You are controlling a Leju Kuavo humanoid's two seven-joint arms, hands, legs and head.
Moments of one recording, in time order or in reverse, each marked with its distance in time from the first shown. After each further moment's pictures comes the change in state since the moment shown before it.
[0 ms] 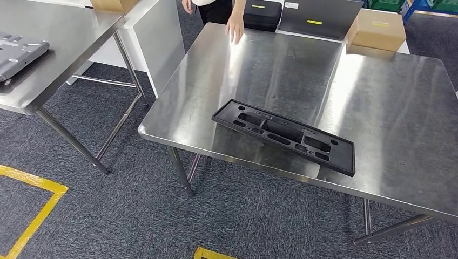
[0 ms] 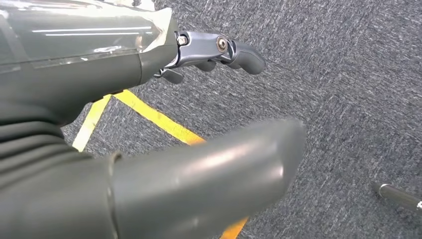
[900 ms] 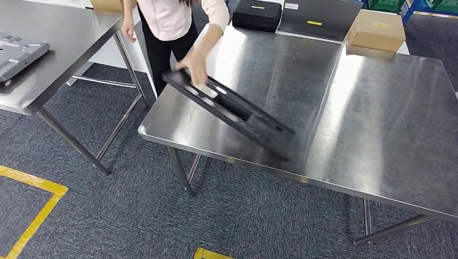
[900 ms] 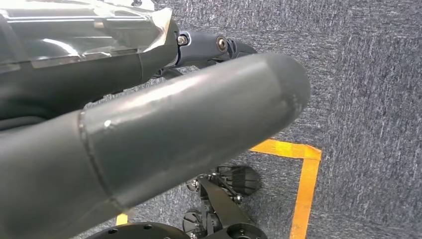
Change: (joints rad) left arm -0.008 0.058 -0.174 0.000 -0.233 -0.071 0.180; right arm -0.115 -0.086 -0.138 0.589 -0.012 0.463 0.453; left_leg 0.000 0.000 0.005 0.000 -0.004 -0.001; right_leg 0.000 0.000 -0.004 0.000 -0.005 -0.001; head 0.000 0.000
